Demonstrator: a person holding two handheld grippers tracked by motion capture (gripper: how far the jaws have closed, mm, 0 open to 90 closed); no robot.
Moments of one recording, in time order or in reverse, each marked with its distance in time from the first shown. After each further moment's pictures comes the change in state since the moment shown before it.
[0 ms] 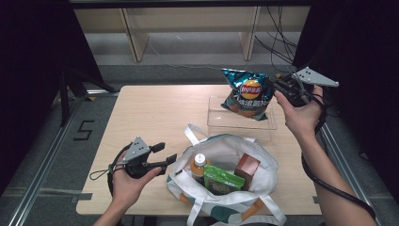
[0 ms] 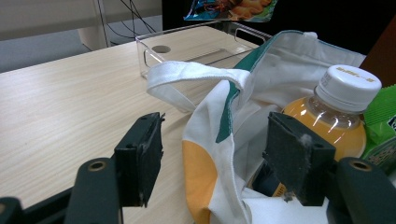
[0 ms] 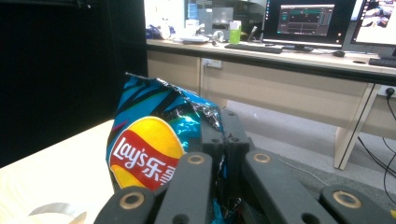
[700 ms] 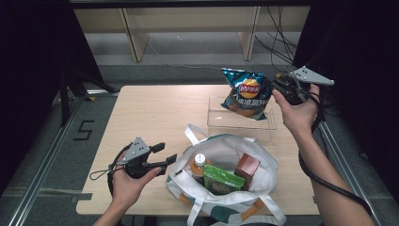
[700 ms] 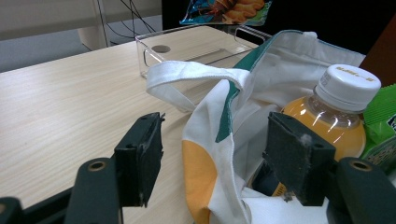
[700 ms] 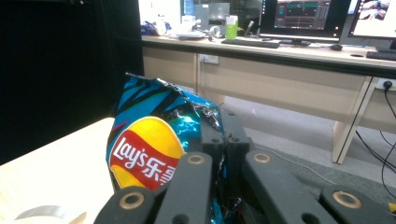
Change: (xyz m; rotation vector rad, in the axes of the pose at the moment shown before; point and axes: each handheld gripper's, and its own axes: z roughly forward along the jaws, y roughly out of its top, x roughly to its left) left arm 0.000 0.000 0.000 -0.005 -0.002 -0.001; right arm -0.004 -0.004 0.011 0.017 -0.013 0.017
